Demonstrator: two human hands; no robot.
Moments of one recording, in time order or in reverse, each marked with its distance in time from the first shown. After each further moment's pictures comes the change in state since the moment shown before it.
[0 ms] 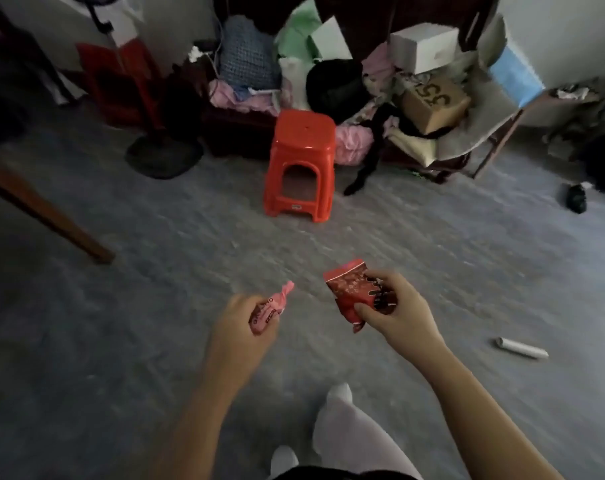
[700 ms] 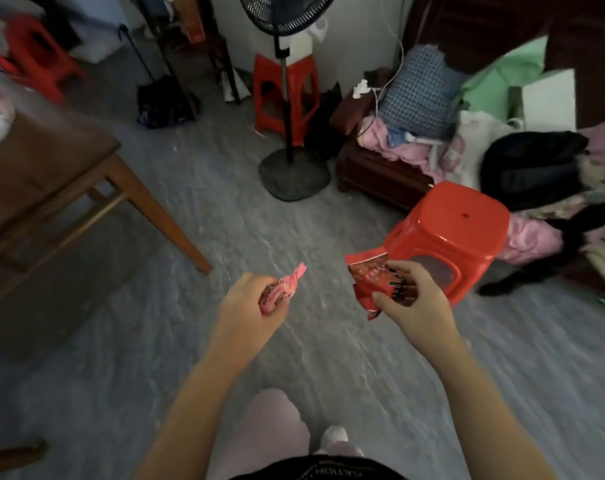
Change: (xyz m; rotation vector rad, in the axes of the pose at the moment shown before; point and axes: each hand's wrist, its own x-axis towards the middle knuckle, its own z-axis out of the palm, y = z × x) left_hand 0.339 -0.086 -0.128 0.183 0.399 -0.202; right_hand 0.413 -0.172 0.140 0.089 -0.313 -0.252
